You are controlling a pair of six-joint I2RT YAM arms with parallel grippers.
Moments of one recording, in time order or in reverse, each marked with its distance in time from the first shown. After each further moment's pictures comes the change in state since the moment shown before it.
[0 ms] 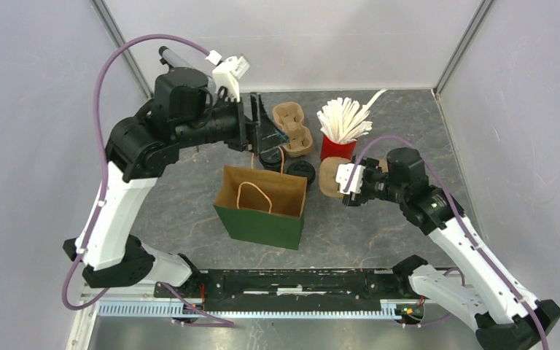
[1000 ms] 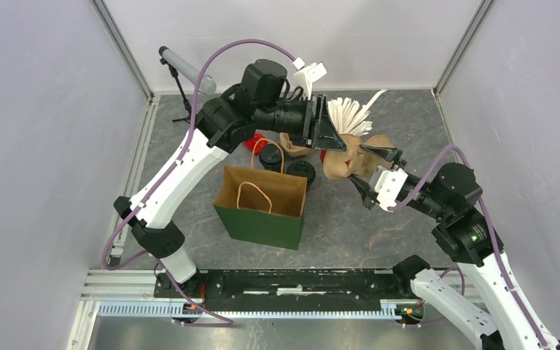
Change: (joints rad) left arm -0.082 0.300 -0.002 0.286 0.342 -0.106; right arm 0.000 -0.219 0.117 0.173 -0.086 0.126
